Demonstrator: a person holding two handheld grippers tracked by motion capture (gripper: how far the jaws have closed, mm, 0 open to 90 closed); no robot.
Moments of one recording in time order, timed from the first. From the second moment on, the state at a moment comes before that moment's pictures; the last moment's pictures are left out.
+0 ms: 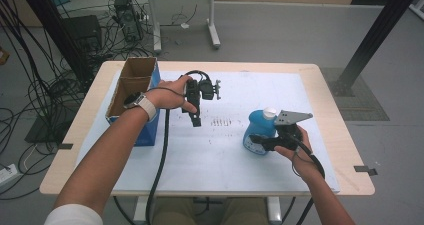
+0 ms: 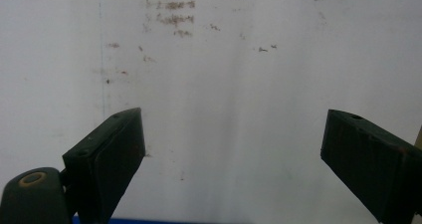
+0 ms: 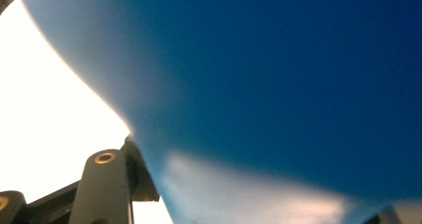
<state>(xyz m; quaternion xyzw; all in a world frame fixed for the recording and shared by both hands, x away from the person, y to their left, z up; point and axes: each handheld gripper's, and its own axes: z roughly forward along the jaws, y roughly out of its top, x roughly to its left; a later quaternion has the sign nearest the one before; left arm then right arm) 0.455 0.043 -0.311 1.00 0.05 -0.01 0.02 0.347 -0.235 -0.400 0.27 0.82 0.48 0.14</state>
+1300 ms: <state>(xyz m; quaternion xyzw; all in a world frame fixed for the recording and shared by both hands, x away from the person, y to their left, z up) 0.454 0.044 -0.313 1.00 0.05 -0.01 0.02 0.348 -0.235 -0.400 0.26 0.82 0.48 0.14</state>
